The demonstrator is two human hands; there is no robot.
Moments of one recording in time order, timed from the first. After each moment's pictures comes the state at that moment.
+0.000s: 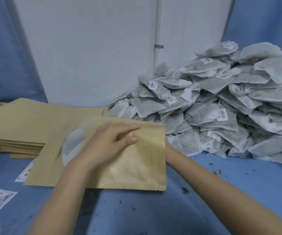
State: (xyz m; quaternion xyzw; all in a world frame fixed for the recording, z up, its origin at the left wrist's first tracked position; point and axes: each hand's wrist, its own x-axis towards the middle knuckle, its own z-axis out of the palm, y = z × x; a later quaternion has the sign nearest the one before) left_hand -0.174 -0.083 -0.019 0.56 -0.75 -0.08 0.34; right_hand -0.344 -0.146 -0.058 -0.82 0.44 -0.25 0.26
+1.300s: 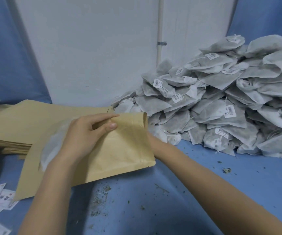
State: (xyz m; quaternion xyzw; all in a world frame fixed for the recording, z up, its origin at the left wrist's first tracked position) left_hand -0.131 -0.071 -0.011 0.57 -0.66 -0.08 0.48; right_hand -0.298 -0.169 -0.055 -0.89 0.34 -0.22 0.21
